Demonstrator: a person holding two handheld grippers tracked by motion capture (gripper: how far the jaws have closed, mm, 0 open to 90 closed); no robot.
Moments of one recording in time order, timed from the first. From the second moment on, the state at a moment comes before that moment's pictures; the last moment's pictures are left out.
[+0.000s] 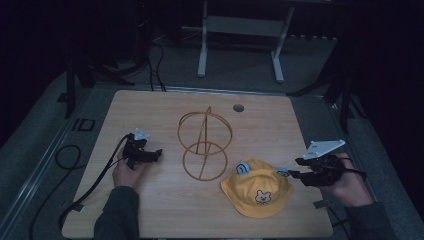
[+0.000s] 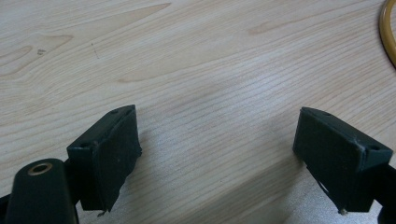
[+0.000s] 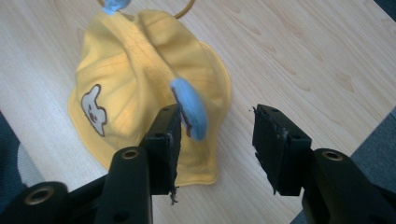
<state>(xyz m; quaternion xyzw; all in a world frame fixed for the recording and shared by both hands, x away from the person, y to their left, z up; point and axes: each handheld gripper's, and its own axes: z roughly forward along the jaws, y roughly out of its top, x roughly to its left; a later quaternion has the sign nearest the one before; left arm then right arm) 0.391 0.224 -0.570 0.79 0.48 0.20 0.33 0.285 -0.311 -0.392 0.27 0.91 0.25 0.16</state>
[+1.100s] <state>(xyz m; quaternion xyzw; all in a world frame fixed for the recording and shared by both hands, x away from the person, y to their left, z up) 0.391 0.224 -0.570 0.79 0.48 0.20 0.33 0.302 -0.249 -0.387 0.18 0.96 0.18 0.12</state>
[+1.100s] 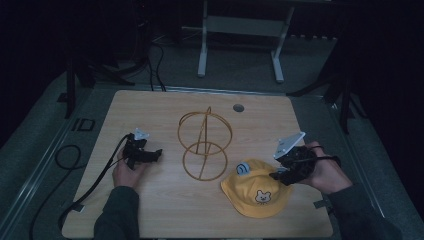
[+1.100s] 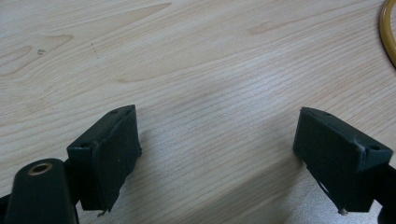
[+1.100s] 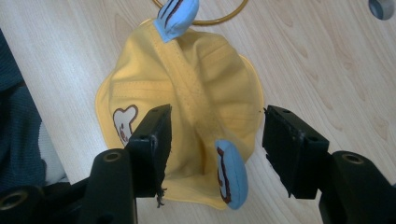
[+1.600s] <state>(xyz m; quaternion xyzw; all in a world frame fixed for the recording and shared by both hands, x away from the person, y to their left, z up) 0.391 0.224 -0.570 0.79 0.48 0.20 0.33 0.308 -0.234 -0.398 0.16 0.97 0.15 0.11</state>
